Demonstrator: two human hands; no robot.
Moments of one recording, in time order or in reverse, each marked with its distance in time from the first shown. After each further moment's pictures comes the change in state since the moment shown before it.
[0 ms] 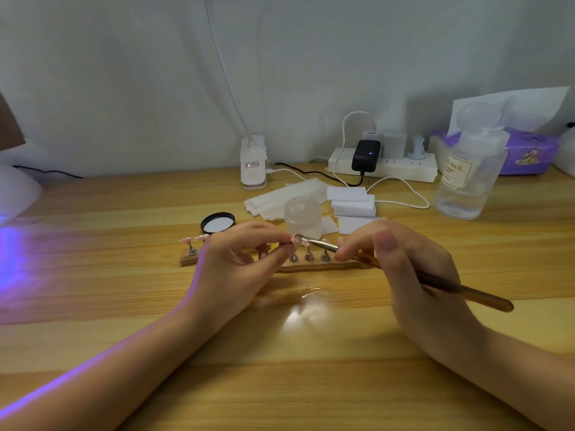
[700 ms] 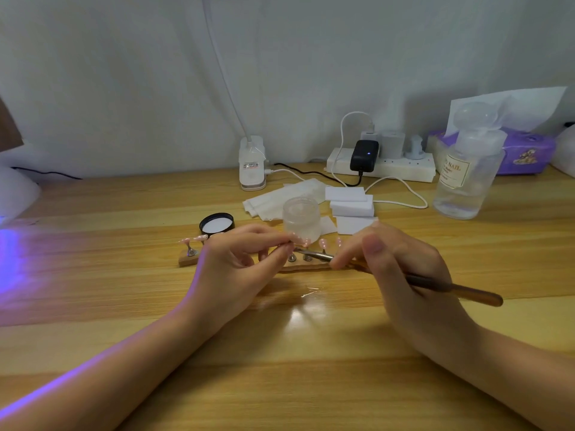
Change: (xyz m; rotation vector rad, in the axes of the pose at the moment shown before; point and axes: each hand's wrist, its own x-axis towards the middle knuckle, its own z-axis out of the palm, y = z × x) left_hand -0.002 0.004 0.001 -0.034 -0.011 -0.030; right_hand -0.001 0.003 0.001 -0.047 -0.007 -0.044
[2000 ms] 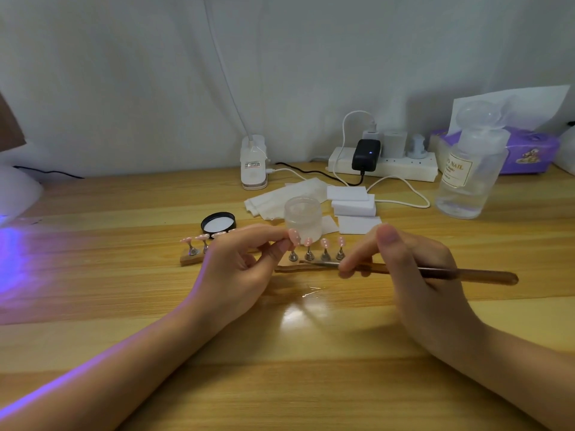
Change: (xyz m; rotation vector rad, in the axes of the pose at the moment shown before) left_hand 0.000 -0.005 0.002 0.044 0.004 0.035; right_hand -0.002 -0.003 -0.001 0.180 0.011 0.191
